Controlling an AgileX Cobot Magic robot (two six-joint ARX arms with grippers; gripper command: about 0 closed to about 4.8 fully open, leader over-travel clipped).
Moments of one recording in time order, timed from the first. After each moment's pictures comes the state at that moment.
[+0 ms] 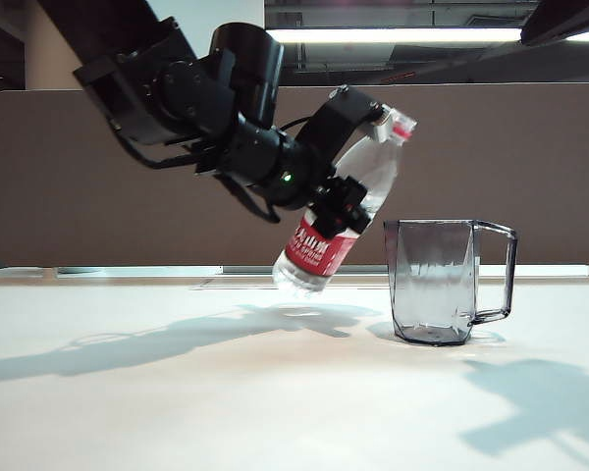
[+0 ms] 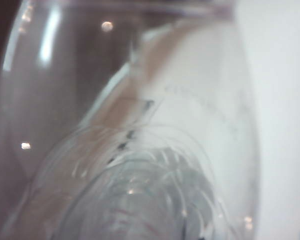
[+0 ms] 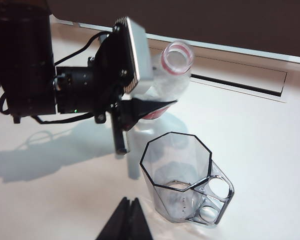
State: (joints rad) left arm -0.66 1.99 1.19 0.58 0.06 0.65; right arm 0.61 0.57 0.57 -0.28 0.11 0.10
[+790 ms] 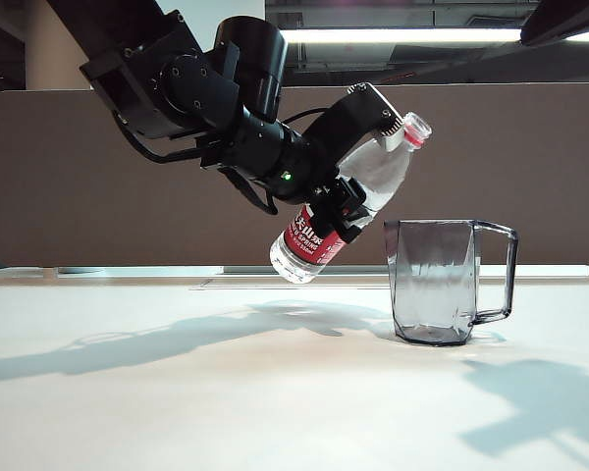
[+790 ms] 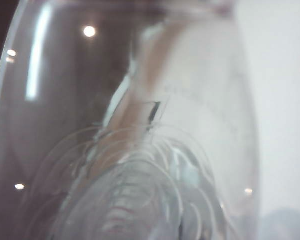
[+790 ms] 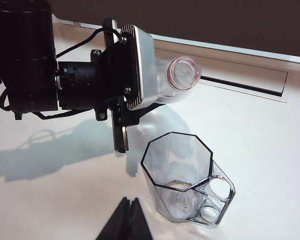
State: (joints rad) left arm -0.66 1.99 1.21 0.56 0.06 0.87; right arm 0.61 0.57 0.57 -0.28 0.11 0.10
